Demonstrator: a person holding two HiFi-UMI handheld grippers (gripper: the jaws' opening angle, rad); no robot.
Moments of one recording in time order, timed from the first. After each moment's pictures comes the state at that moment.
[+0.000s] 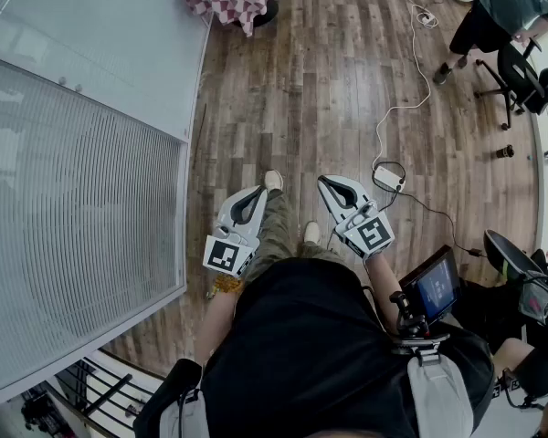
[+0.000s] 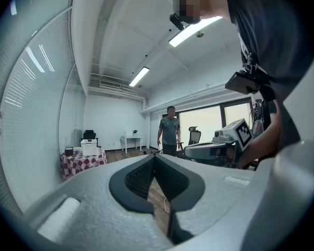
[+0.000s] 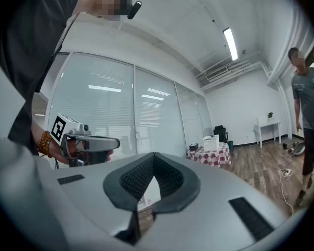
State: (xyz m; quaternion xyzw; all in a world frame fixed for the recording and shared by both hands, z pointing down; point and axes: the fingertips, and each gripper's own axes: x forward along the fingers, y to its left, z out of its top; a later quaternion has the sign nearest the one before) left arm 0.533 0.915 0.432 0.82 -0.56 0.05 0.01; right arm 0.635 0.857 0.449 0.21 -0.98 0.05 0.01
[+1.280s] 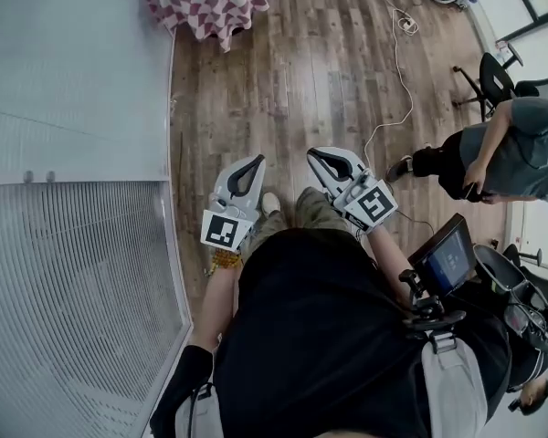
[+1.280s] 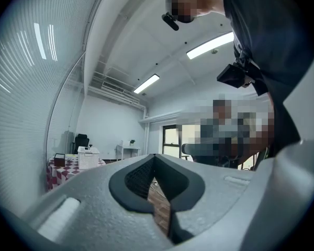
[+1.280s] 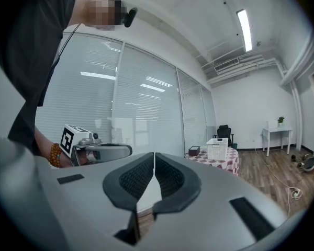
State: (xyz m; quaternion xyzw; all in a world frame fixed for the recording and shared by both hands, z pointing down) left arm 0.253 0.609 0.433 0.85 -0.52 -0.02 0.01; right arm 0.338 0.581 0.427 0.18 -0.98 0.02 0.04
